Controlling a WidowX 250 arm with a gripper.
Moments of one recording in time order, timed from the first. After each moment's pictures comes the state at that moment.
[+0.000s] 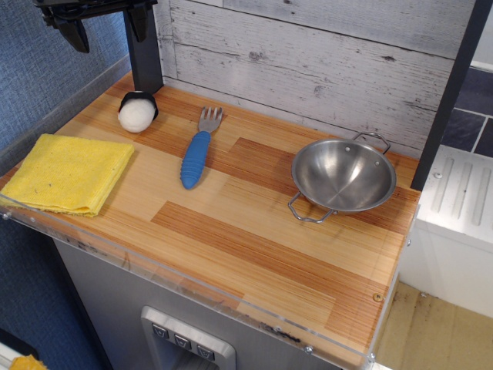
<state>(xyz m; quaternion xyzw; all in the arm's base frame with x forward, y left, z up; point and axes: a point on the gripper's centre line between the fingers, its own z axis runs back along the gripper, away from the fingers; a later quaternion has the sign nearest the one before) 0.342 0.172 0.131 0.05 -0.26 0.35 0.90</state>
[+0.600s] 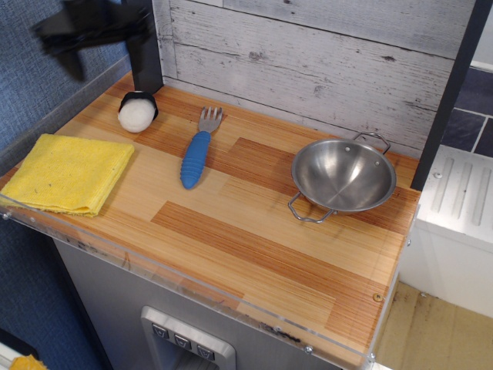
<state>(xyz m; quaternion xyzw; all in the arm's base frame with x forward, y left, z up) 0.314 0.185 0.102 0.04 -0.22 0.34 0.91</state>
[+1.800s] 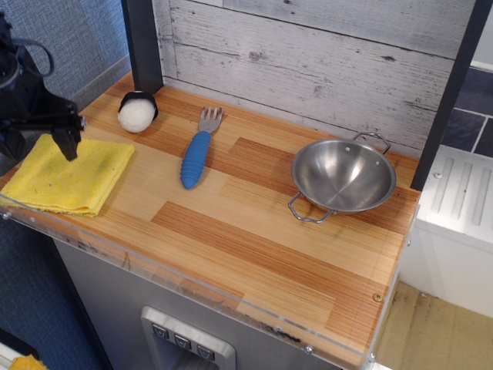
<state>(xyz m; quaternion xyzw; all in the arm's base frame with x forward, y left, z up) 0.242 0.200 0.046 0.05 -0.16 0.23 0.96</state>
